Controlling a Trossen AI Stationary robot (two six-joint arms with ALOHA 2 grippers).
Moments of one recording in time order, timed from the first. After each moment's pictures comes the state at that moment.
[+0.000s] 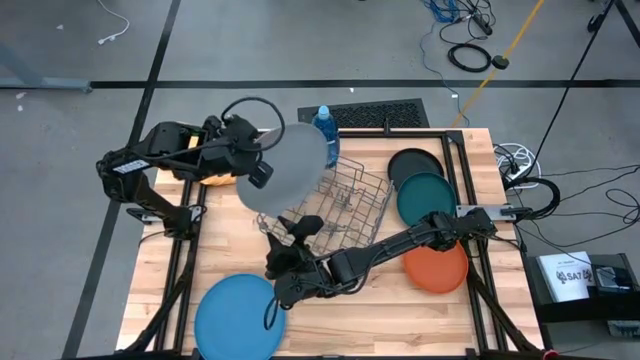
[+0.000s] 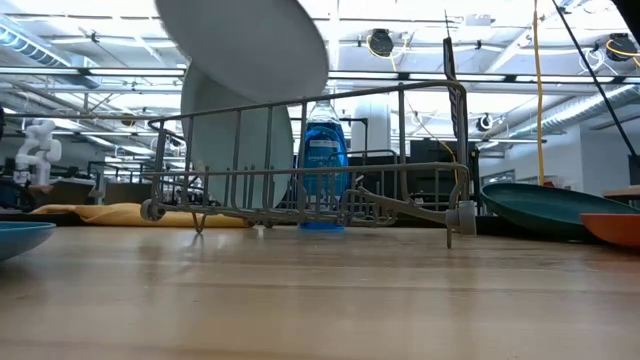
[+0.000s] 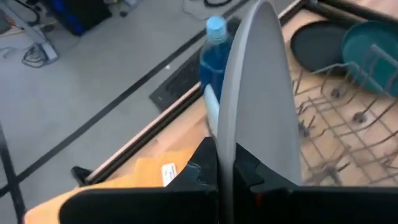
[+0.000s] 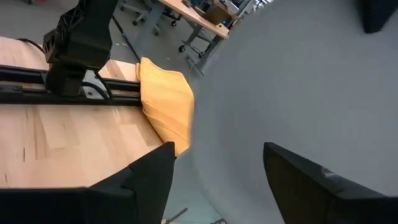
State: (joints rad) left arm -0.05 1.50 2.07 -1.59 -0.70 -0.62; right arm 0.39 2.38 2.36 -0.53 1.21 -0.04
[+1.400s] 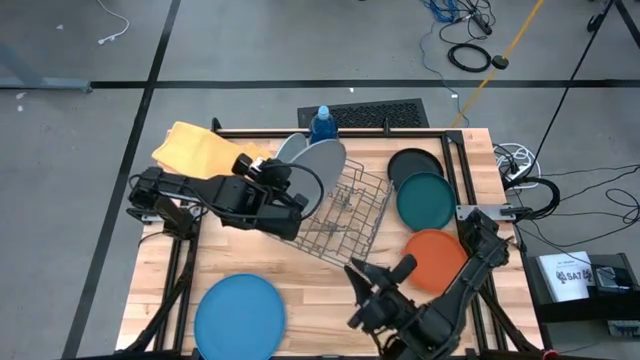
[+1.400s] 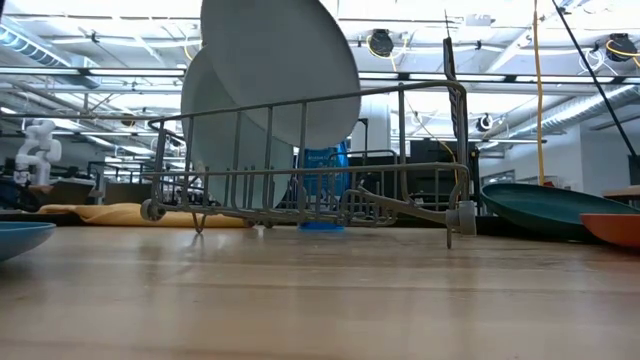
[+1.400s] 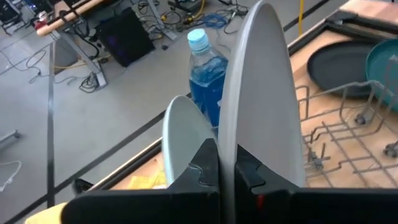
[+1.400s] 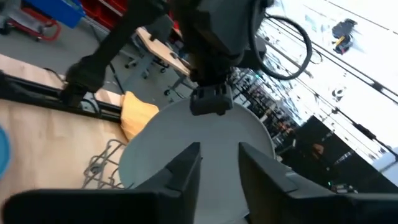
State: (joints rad) left arm -0.26 1.70 1.94 -1.57 -1.02 -0.97; right arm 0.79 2.16 2.36 -1.57 1.56 0.70
